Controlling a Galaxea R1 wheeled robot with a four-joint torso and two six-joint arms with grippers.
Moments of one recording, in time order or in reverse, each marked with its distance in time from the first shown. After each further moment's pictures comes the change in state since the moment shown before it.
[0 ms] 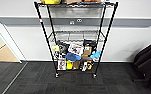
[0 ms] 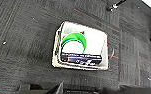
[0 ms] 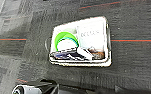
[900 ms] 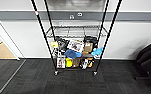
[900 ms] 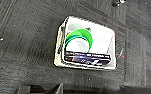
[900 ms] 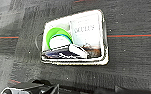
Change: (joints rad) left arm 0.000 0.001 0.000 0.000 0.000 0.000; right arm -0.001 -0.006 -0.009 0.006 0.000 0.007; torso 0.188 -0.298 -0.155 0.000
